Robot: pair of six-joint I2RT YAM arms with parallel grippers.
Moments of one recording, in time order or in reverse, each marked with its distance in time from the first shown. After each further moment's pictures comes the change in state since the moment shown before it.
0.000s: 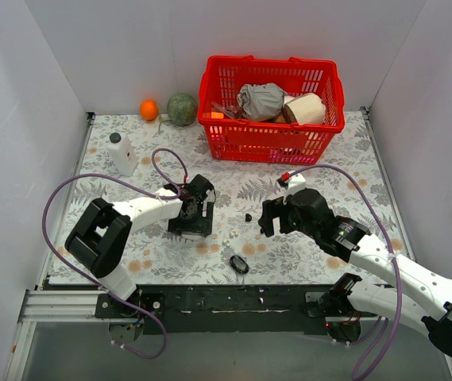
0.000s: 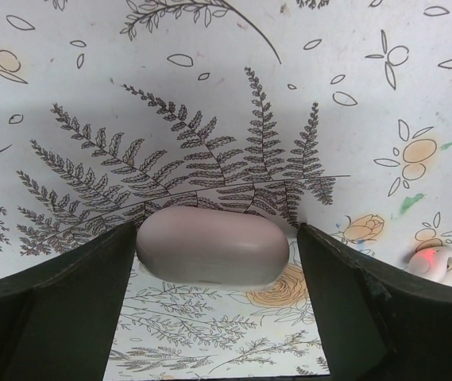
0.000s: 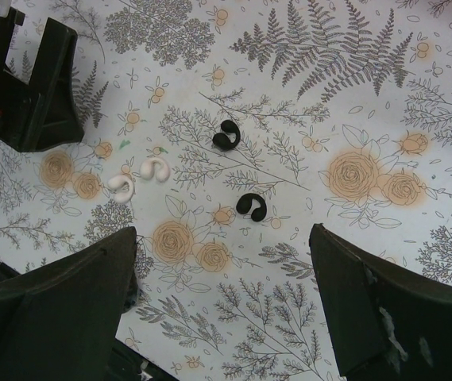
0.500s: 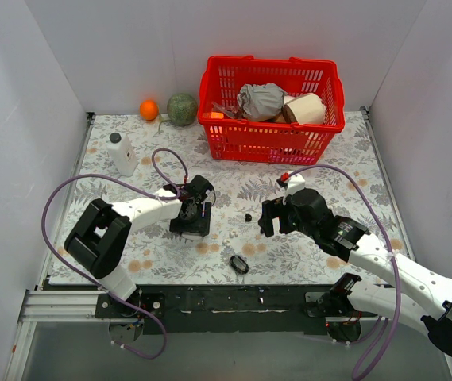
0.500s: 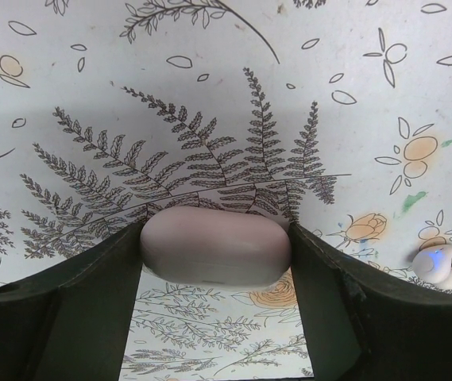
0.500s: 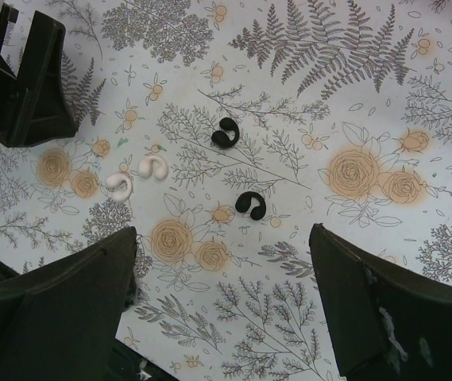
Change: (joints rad) left arm -0.002 -0.011 -0.011 0.014 -0.004 0.019; right arm 0.000 0.008 0.000 -0.002 0.000 0.000
